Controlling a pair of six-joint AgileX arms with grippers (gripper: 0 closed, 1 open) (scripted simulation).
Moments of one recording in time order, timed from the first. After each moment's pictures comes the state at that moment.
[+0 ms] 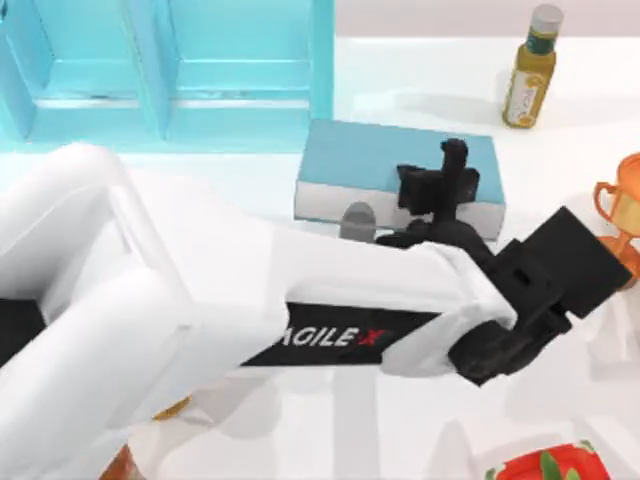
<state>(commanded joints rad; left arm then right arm) -1.11 2.13 1.42 -0.17 -1.21 -2.28 0.00 0.00 0.00 0.00 0.00 0.00</state>
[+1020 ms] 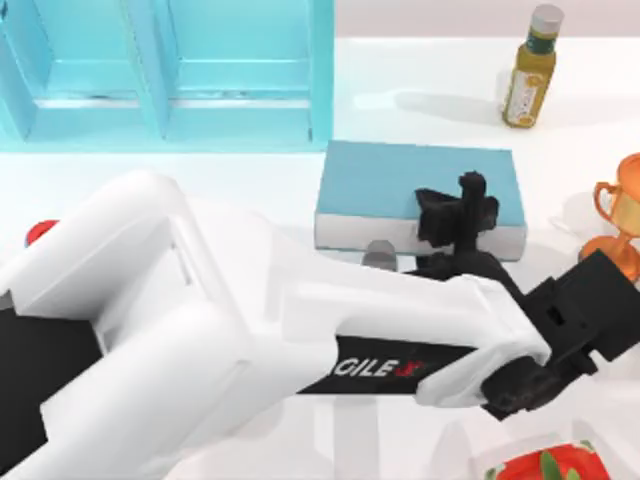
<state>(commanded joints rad) -1.16 2.19 1.46 -0.24 -1.26 -2.44 0.00 0.00 0.00 0.00 0.00 0.00</state>
